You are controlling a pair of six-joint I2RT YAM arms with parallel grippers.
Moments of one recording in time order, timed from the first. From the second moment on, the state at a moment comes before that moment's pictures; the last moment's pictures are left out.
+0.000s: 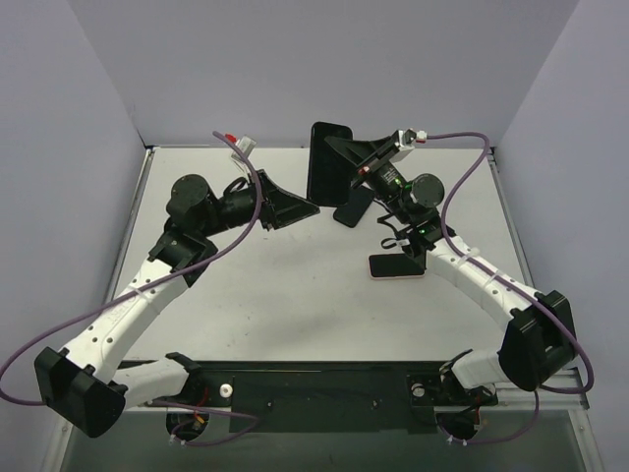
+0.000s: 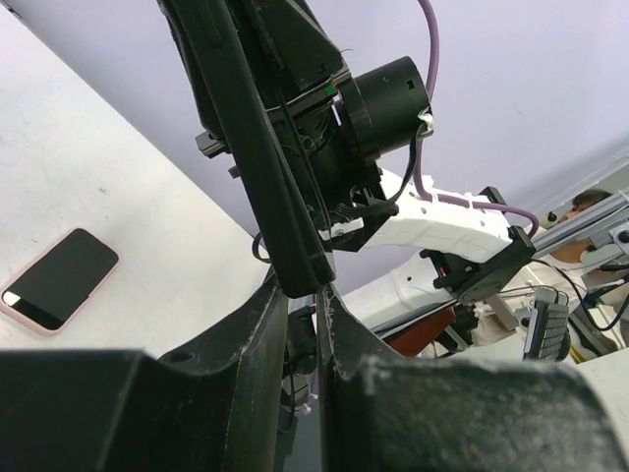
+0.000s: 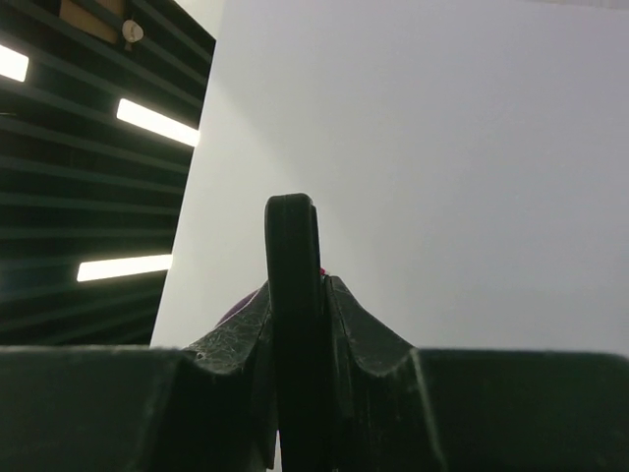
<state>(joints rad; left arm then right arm) -0.54 1.17 1.11 0.20 0.69 -0.92 0.56 1.38 1.03 0.80 -0.22 1.67</state>
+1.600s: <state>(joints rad) -0.53 1.19 0.81 0.65 0.66 -1.11 0.64 1.30 0.93 0.70 -0.19 1.37</state>
